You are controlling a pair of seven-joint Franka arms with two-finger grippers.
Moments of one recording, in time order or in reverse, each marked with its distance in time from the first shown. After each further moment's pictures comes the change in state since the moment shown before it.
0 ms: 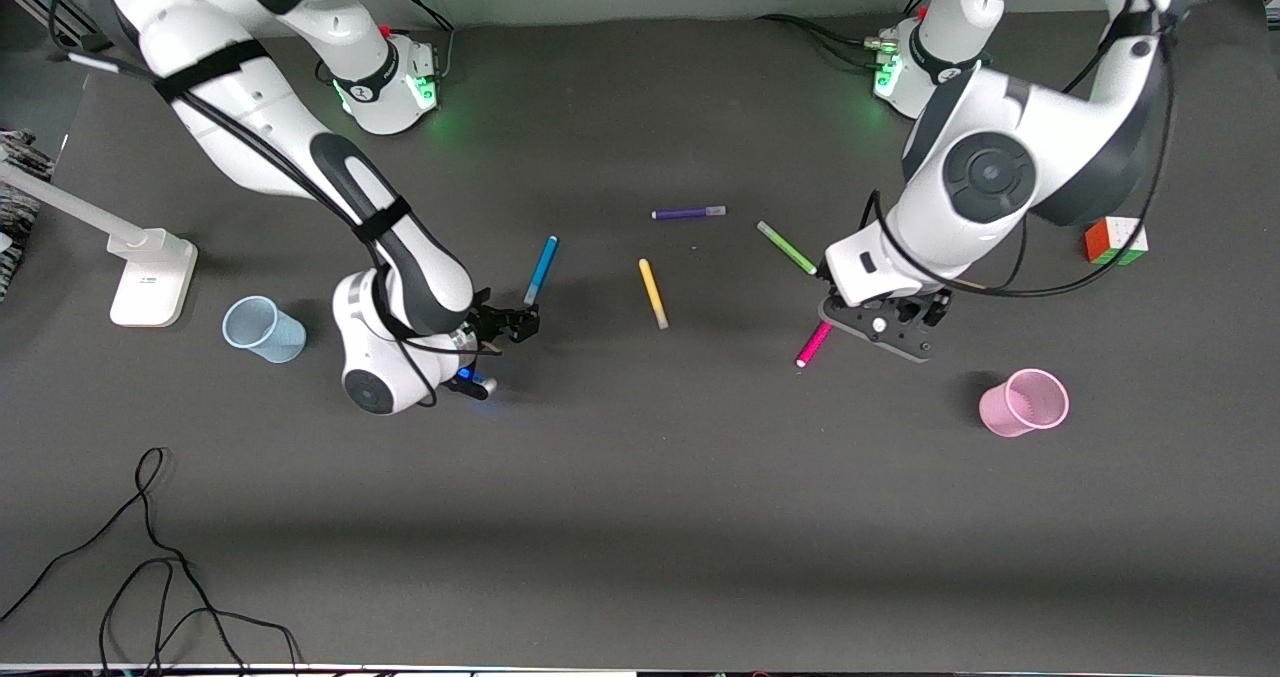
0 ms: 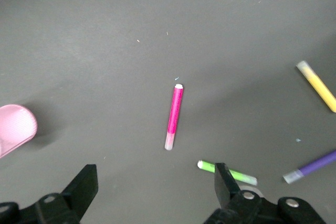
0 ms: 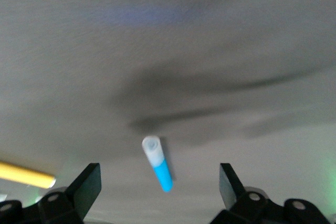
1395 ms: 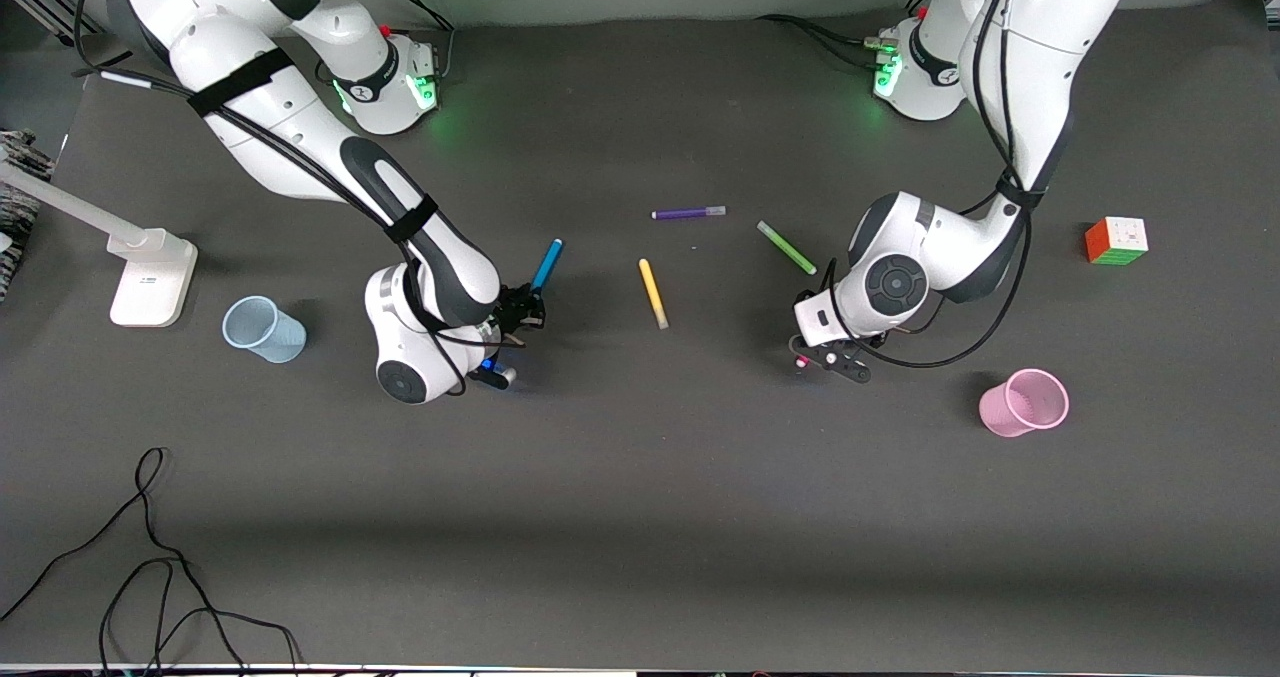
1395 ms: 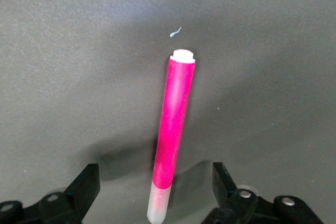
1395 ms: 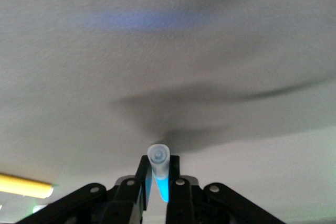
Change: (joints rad) left arm 0.002 0.304 0.013 -0.211 0.038 0.389 0.001; right arm 0.041 -0.018 0.000 -0.026 0.019 0.030 0.044
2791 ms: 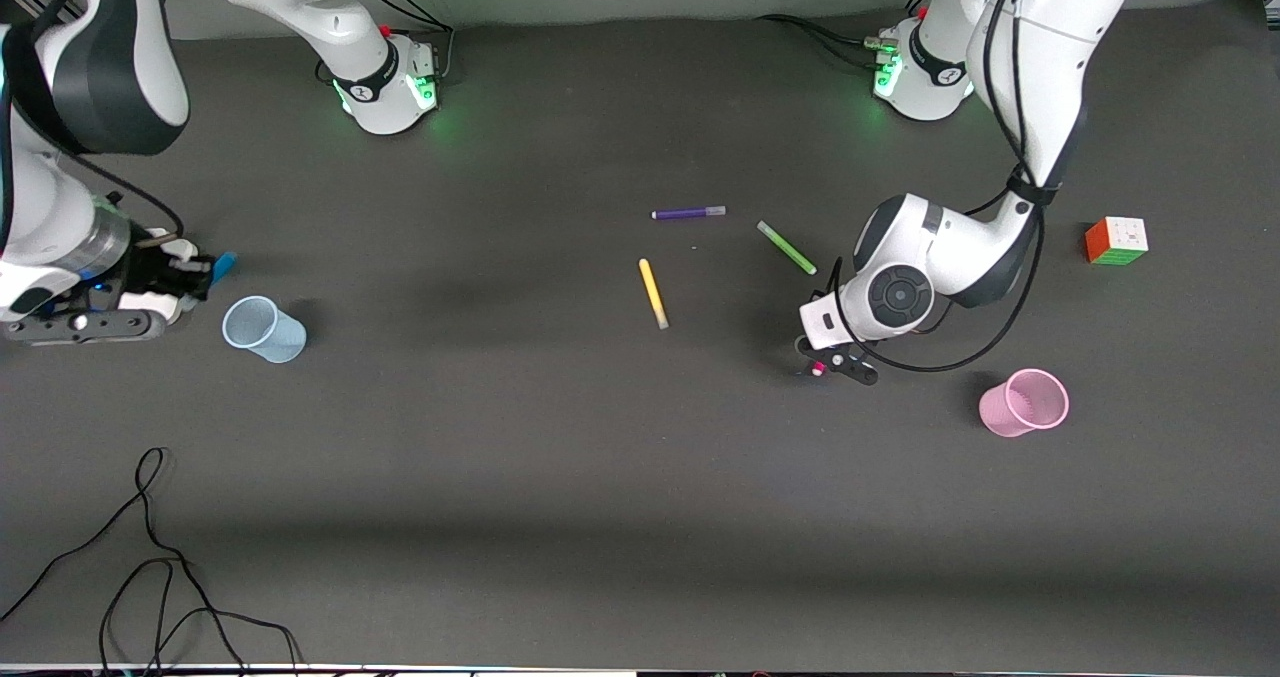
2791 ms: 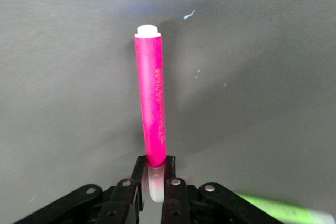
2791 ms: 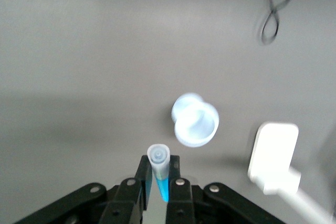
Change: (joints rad) left arm 0.014 -0.034 0.002 0.098 0.003 -0.242 0.005; right arm -0.019 -0.693 -0.404 -0.080 -0.546 -0.053 -0.651
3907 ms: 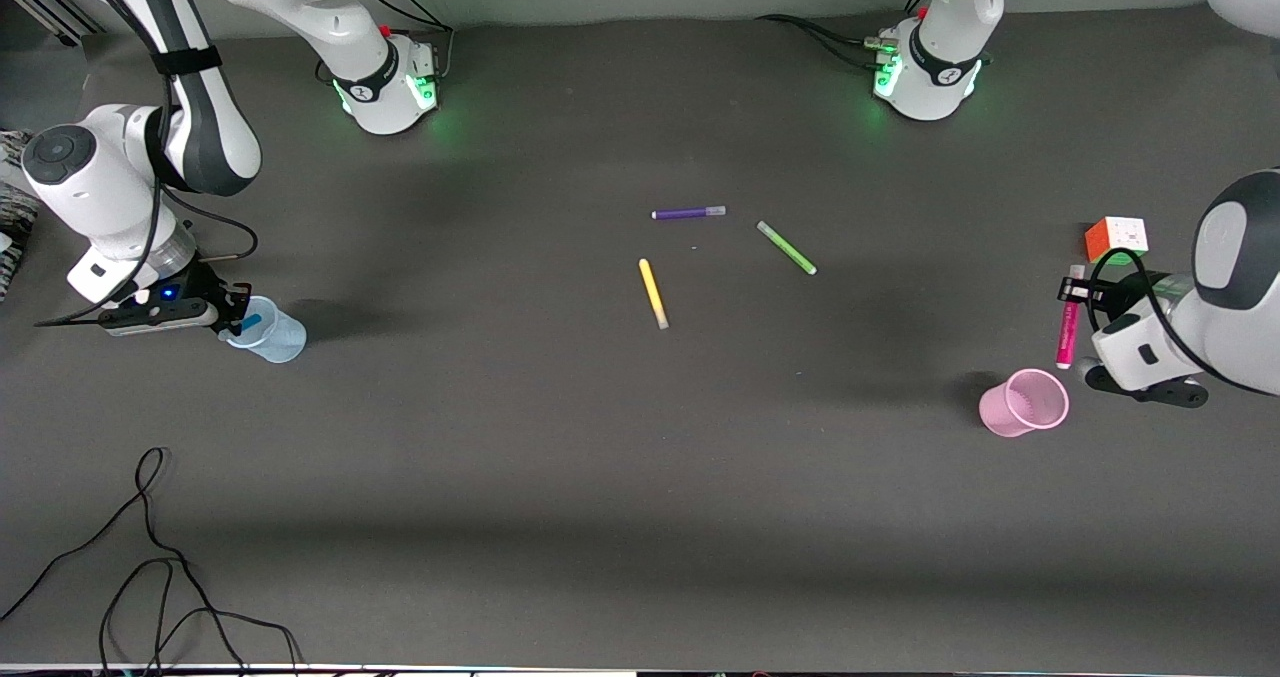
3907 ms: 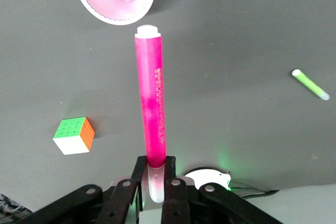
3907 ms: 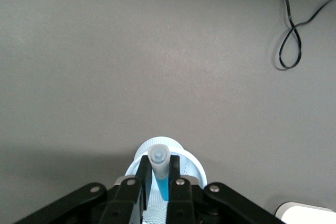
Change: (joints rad) left arm 0.354 -0.038 0.009 0.544 0.065 -0.827 0.139; right arm 0.001 -0.034 -0.202 -0.621 -0.008 0.851 -0.177
